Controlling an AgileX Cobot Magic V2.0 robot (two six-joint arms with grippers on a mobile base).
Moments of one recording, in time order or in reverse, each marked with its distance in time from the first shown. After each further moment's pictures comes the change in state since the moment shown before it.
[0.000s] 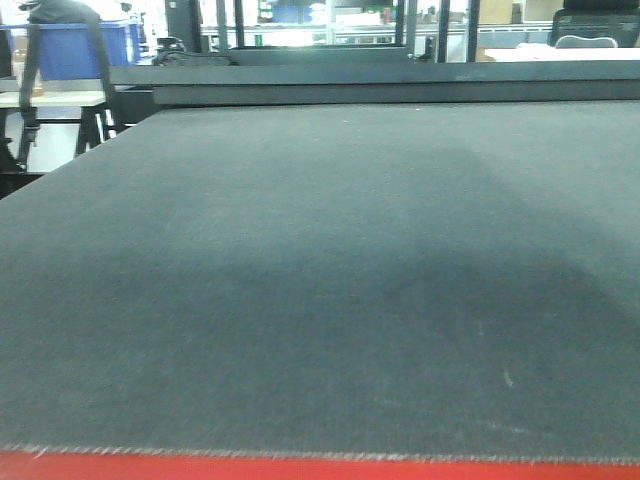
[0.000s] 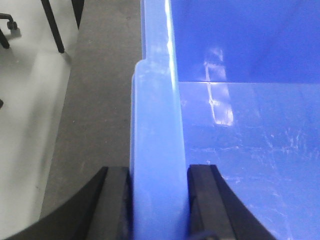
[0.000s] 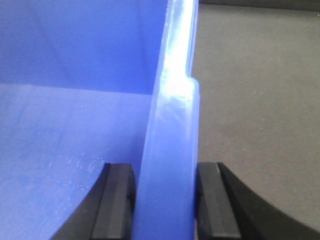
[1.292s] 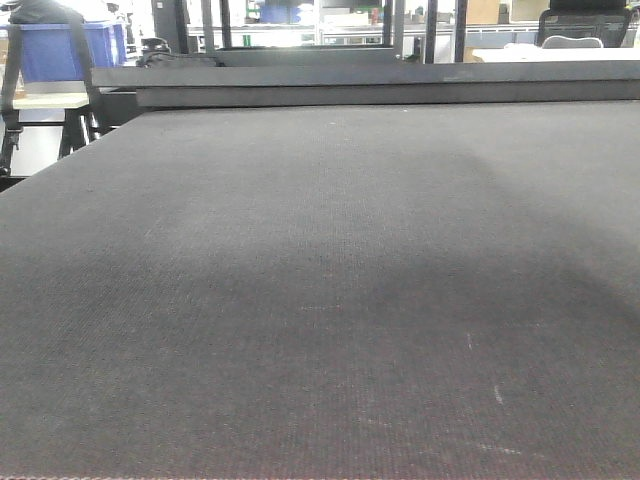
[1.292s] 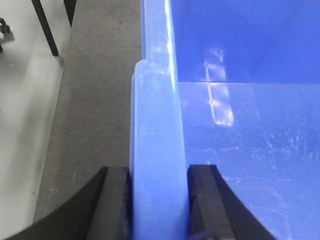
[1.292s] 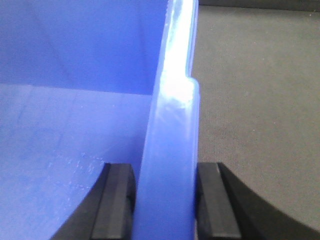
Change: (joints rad) left arm 0.000 0.000 0.000 0.000 0.000 0.000; right arm 0.000 0.000 0.000 0.000 0.000 0.000
